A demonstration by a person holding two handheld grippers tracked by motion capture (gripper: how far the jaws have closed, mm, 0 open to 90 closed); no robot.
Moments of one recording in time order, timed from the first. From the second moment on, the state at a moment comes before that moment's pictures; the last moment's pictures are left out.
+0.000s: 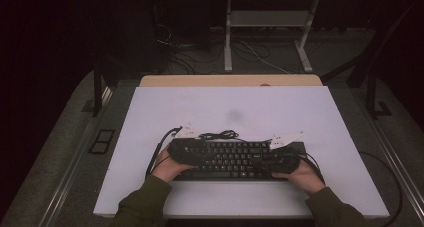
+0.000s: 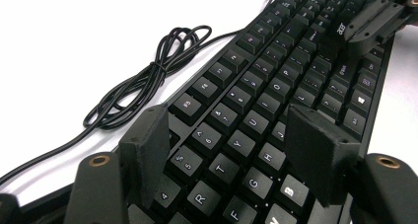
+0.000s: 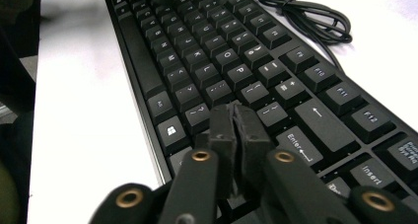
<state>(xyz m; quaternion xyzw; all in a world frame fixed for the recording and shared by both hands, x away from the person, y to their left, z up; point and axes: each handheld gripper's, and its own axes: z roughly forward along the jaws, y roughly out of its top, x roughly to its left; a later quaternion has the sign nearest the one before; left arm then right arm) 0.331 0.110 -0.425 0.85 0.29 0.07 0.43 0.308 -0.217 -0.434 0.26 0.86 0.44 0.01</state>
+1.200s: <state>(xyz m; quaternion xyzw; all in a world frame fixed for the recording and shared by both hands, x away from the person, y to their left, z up) 0.316 0.126 -0.429 0.84 0.31 0.09 0.44 0.324 -0.210 -0.432 0.31 0.83 0.47 0.05</state>
